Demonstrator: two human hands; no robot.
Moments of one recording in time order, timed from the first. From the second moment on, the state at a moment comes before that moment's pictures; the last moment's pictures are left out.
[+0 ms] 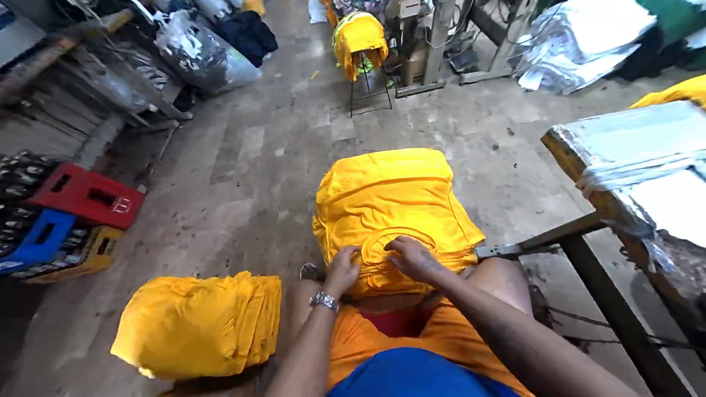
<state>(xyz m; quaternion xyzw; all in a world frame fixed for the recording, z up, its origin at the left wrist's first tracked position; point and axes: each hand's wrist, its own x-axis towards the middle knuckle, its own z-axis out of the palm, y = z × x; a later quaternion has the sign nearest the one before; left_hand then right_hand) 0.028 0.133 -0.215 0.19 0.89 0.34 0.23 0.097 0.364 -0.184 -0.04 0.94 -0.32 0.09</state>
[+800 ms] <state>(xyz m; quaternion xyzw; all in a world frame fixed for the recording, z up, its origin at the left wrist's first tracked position) 0.017 0.145 -0.162 0.29 0.88 0.36 0.10 0.091 0.344 -0.119 -0.02 0.94 -0.35 -0.03</state>
